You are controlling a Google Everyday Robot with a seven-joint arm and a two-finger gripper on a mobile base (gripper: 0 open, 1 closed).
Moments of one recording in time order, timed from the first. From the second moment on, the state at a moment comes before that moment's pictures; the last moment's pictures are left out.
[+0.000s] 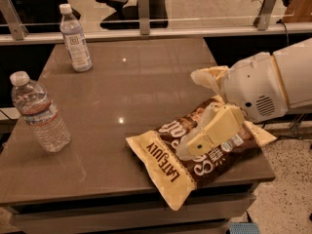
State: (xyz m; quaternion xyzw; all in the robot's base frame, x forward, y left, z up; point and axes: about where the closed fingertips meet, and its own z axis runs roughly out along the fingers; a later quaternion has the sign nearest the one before) arm 0.392 -0.051 0.955 -0.54 0.70 0.30 0.36
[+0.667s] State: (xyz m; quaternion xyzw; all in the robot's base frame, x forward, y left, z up) arm 0.392 -0.012 0.940 -0.54 0.67 0.33 0.38
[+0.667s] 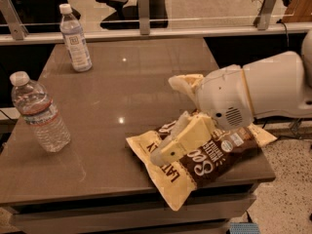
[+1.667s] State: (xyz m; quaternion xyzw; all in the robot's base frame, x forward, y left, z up) arm 0.437 0.126 0.894 -0.55 0.60 0.38 0.44
